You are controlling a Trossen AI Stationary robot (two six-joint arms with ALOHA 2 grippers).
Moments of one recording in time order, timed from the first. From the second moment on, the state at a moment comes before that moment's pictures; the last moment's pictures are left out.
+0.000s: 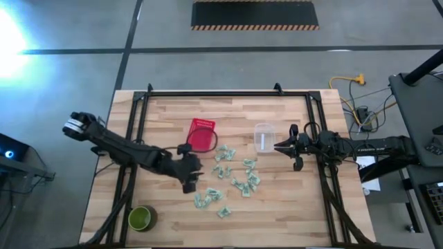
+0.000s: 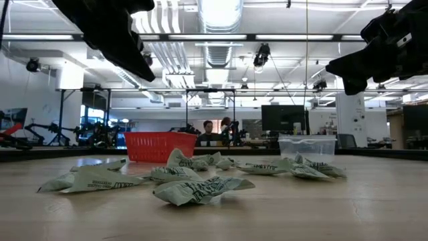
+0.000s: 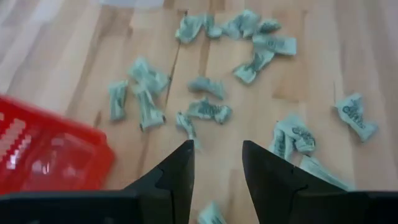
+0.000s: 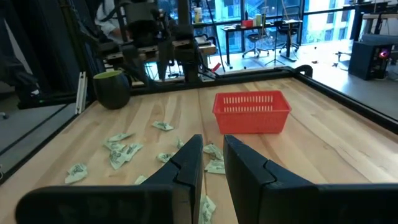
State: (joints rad) left arm -0.37 1.36 0.91 -0.42 -0.37 -0.40; right arm -0.04 0.34 0.01 0.27 -0.03 0.15
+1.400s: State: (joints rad) left arm -0.43 1.59 0.89 -0.56 -0.31 -0.73; right arm -0.04 0.34 0.01 0.33 -0.03 0.10
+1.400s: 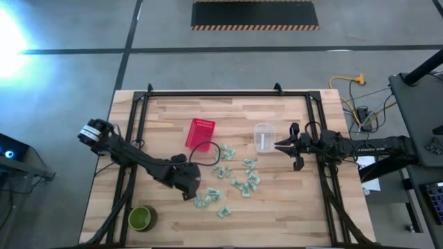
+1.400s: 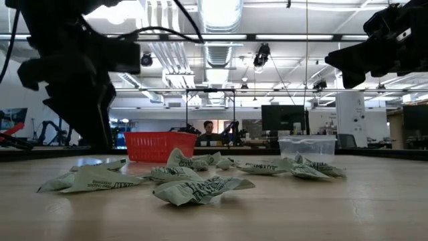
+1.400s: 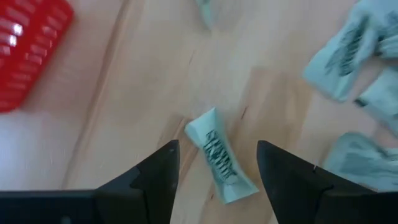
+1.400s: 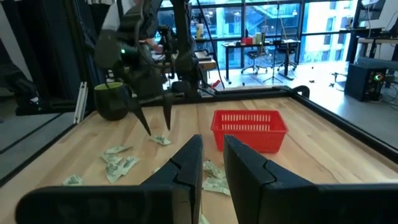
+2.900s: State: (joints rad) left arm -0.37 1.57 0.99 -0.63 -0.47 -0.49; right arm -0.04 0.34 0.01 0.34 -0.03 0.10
